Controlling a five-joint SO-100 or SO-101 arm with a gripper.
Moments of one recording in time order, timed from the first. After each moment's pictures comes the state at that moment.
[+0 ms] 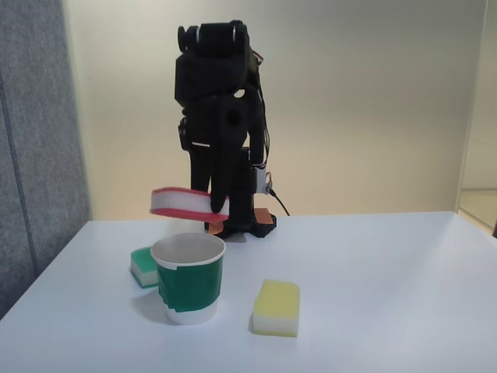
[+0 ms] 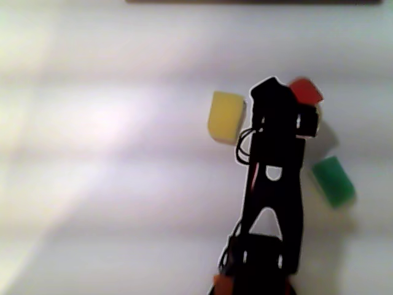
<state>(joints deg) 13.0 112.4 105.5 69.4 -43.8</state>
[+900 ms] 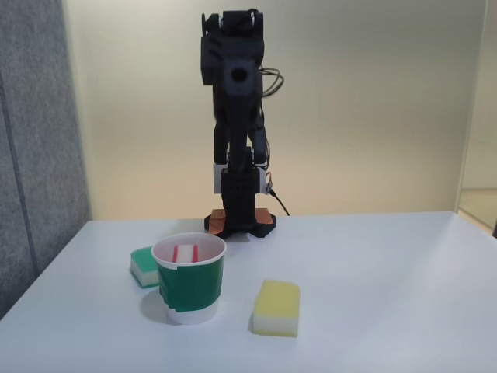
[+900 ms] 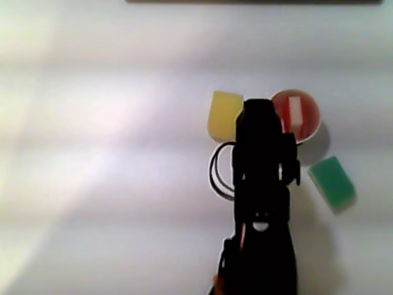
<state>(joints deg) 5.3 139.2 116.4 70.6 -2.3</state>
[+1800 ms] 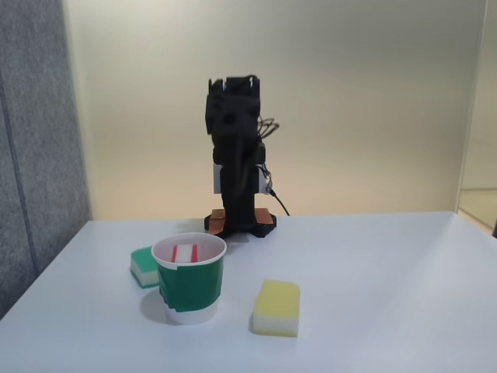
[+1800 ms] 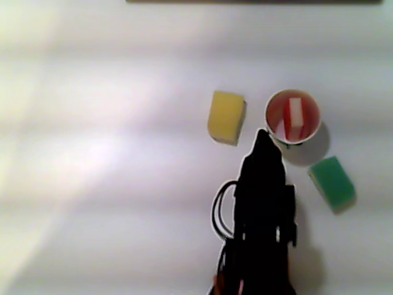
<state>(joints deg) 8.0 180.3 159.0 57.0 5.7</state>
